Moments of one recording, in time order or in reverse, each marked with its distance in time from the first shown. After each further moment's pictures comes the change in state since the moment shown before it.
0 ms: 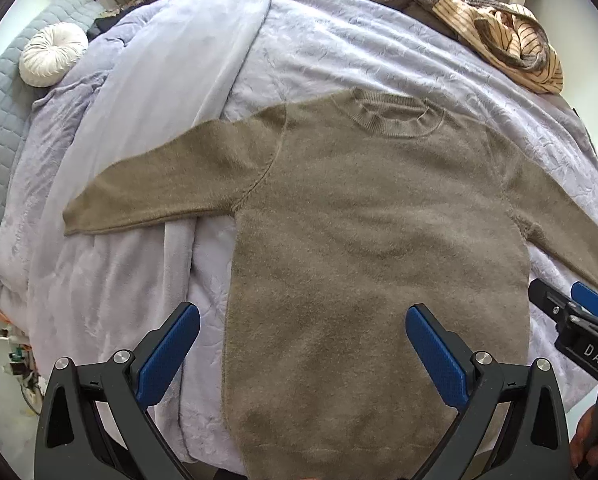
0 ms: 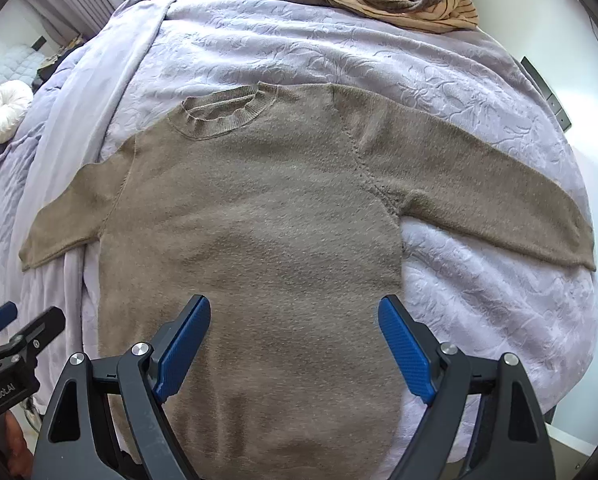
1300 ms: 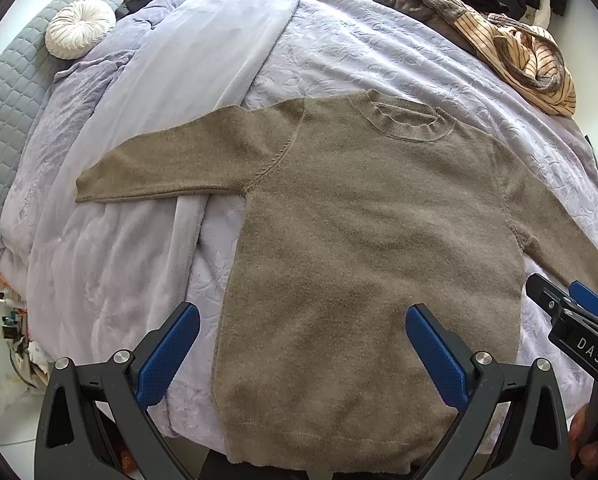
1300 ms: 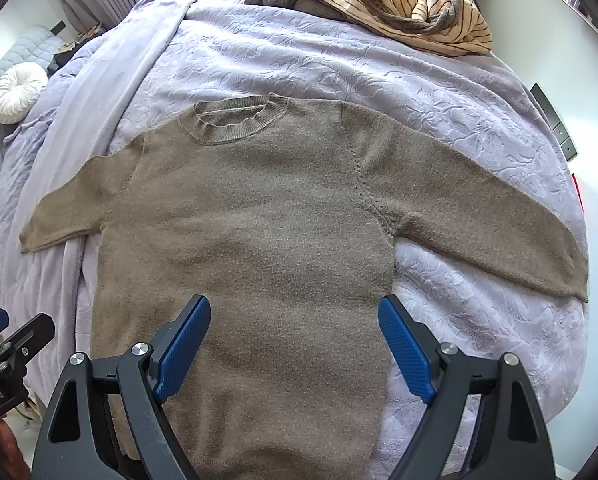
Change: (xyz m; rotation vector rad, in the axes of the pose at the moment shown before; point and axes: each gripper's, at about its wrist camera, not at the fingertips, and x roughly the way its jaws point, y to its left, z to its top) left arm -0.011 0.003 -0.019 -0.105 0.003 0.017; right arm -0.006 0.000 0.003 -0.077 -0.028 0.001
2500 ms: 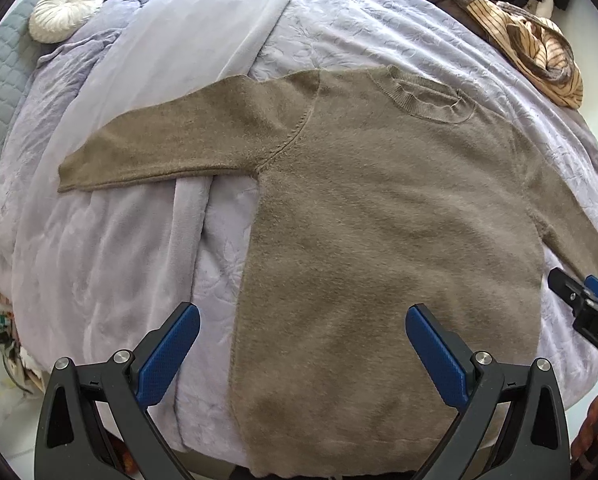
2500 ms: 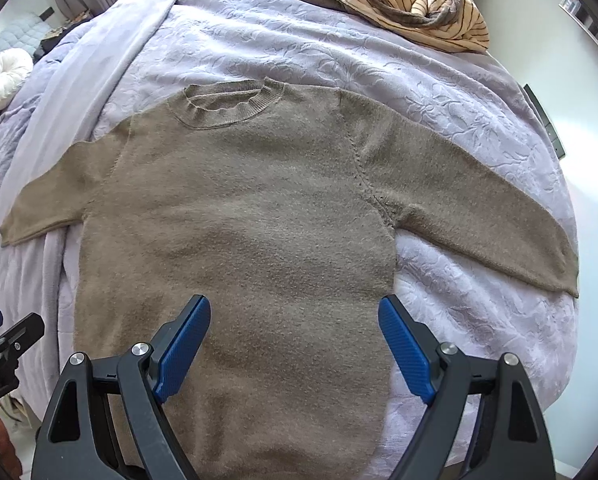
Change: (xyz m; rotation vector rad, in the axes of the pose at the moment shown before) left arm 0.046 0.040 0.005 0.023 0.073 -0.053; right arm 0.018 0.015 0.003 0.006 0.044 -0.090
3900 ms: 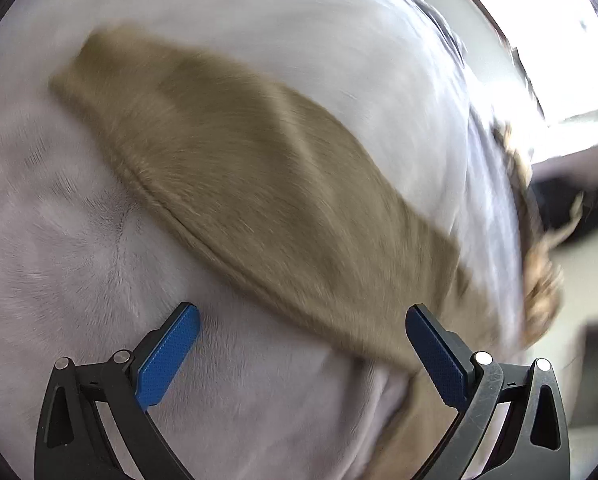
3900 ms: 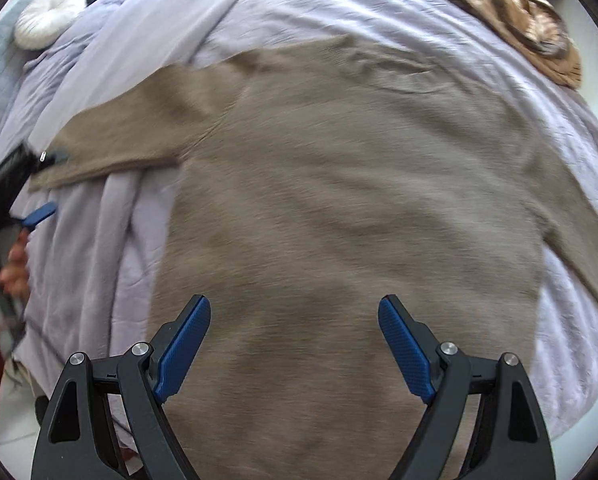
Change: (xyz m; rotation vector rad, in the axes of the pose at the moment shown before) left arm 0.156 0.314 0.062 -0.701 -0.161 -0.511; right arm 0.044 0.186 -0.026 -0.192 0.073 0.119
